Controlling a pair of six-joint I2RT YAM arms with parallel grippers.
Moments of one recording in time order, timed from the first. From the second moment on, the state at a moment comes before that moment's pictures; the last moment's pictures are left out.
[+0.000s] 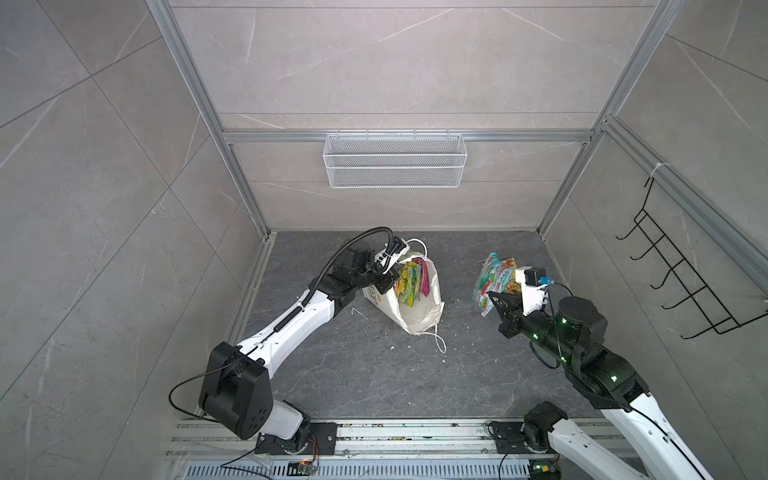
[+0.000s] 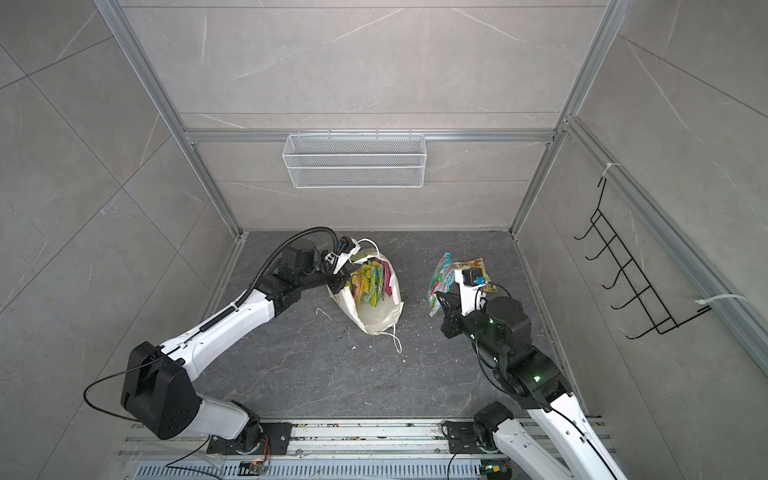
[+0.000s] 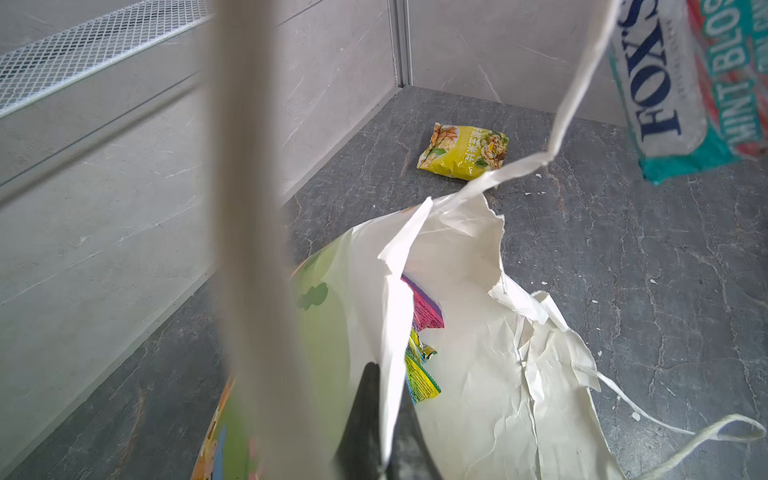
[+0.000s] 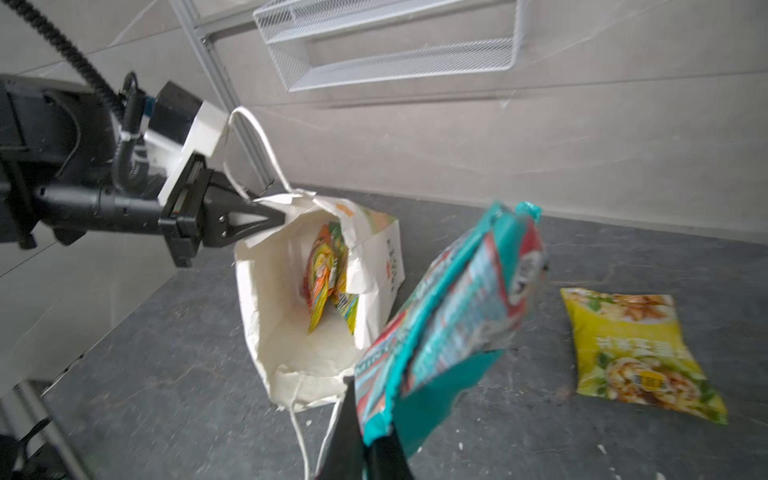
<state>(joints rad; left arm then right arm) -0.55 1.47 1.18 -0.15 0.37 0.35 0.47 0.64 0.88 -0.48 -0.02 0.18</state>
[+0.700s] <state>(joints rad) -0.55 1.48 1.19 -0.15 0.37 0.34 0.30 1.28 0.97 -0.28 0.06 0.58</state>
